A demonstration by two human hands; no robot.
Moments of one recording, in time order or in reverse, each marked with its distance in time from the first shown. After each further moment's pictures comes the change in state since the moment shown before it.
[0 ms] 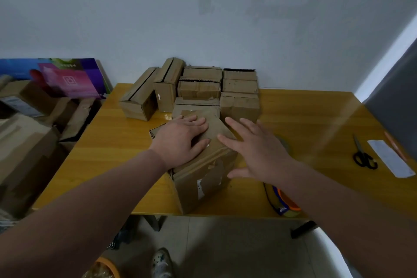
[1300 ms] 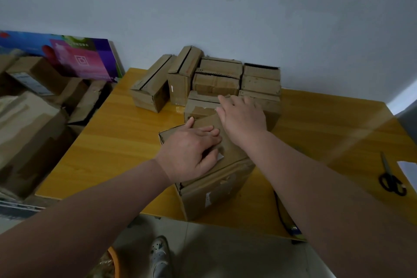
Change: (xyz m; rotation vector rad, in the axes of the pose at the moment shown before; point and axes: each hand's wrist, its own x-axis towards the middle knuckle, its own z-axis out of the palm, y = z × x) left_hand -0.002 -0.017 0.021 -0.157 0.250 0.121; right_hand 0.133 -0.005 0.003 0.161 0.144 0.272
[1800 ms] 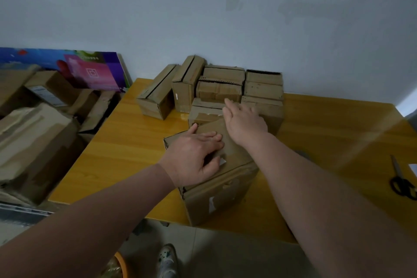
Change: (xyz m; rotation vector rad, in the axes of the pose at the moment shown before) left_hand 0.000 0.008 -0.005 0.028 -0.036 -0.014; right_hand 0.004 0.006 -0.002 0.257 -0.147 0.142
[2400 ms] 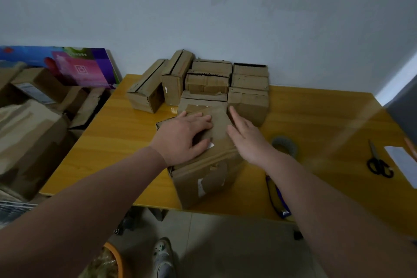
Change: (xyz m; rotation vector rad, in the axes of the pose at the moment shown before) left_hand 0.005 0.005 -0.002 0.044 -0.082 -0.088; right_hand -0.073 0.048 0.017 0.415 -0.131 -0.026
